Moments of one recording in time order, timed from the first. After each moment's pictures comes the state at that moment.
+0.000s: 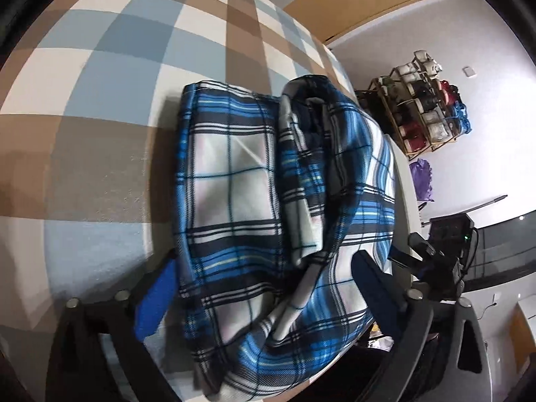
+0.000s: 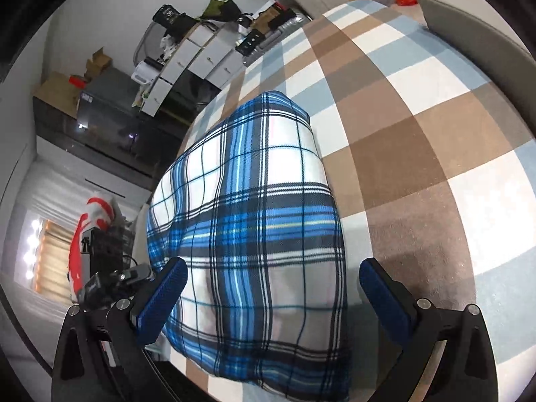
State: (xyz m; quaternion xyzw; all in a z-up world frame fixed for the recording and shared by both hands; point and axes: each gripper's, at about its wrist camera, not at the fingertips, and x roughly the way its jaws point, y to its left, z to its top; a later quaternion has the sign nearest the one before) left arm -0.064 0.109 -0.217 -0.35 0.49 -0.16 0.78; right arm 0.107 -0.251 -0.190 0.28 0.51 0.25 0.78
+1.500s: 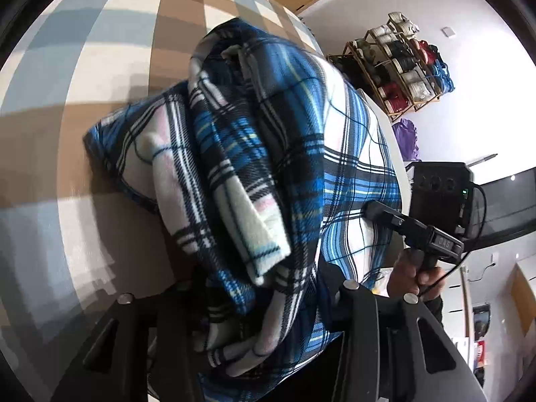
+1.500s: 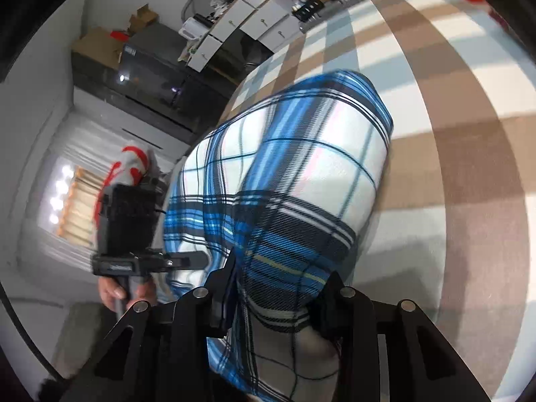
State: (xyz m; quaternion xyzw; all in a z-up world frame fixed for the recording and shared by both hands) left arm -0.056 0.069 -0.211 -0.31 0.53 -0.22 0.76; right arm 0.106 -0.234 -0.190 0.24 0.53 0.37 0.73
